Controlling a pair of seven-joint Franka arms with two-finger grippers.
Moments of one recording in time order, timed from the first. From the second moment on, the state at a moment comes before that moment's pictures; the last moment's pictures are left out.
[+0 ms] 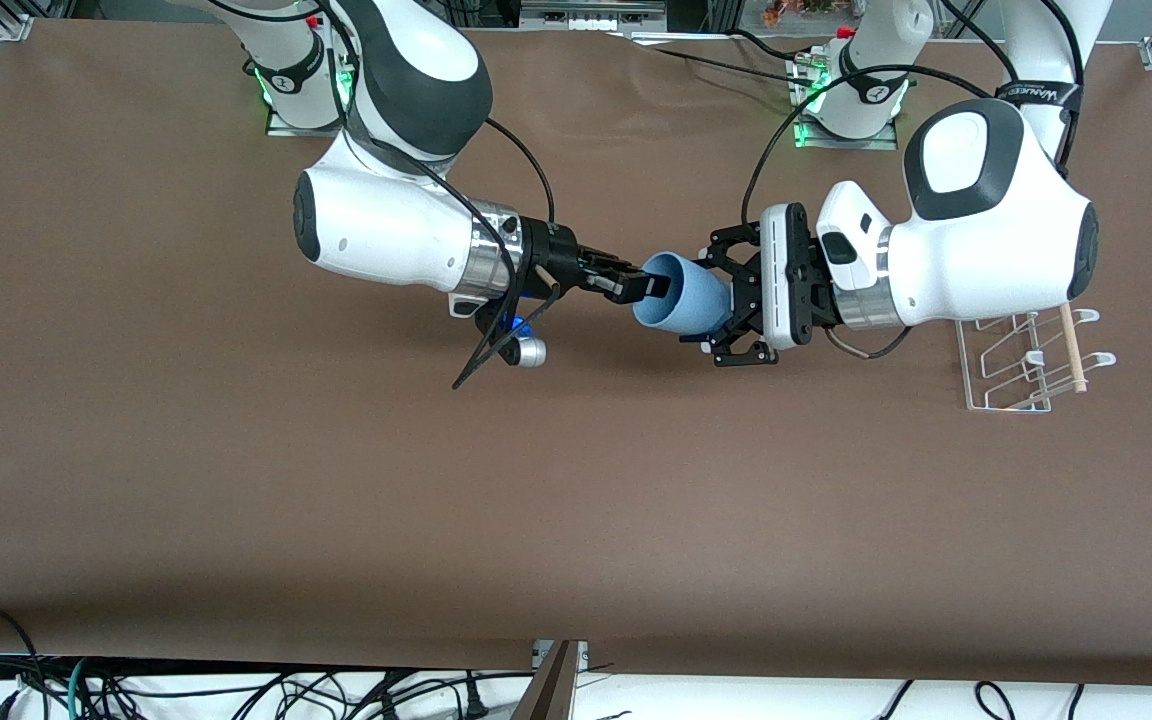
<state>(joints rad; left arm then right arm) -0.13 0.33 -0.21 -1.53 -0.83 1.89 1.34 0.60 0.55 0.05 -1.27 1.05 2.17 0.79</state>
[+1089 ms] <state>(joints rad) -0.08 0.24 -0.19 -1.56 0.10 1.63 0.90 0.36 0.54 0.02 -1.18 0.57 1.78 0.60</state>
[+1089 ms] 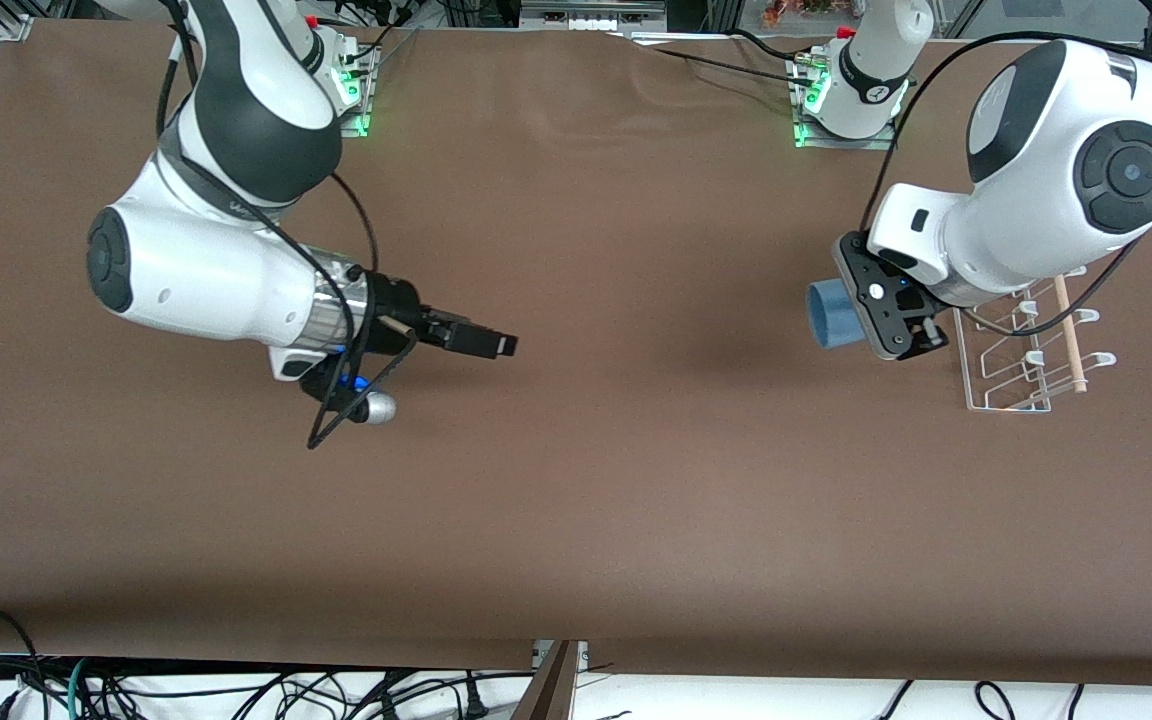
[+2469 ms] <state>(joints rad) -0.04 0.20 -0.13 -2.28 1.28 1.64 0.73 0.10 0.24 0.03 -1.44 -0.06 1.65 0.18</state>
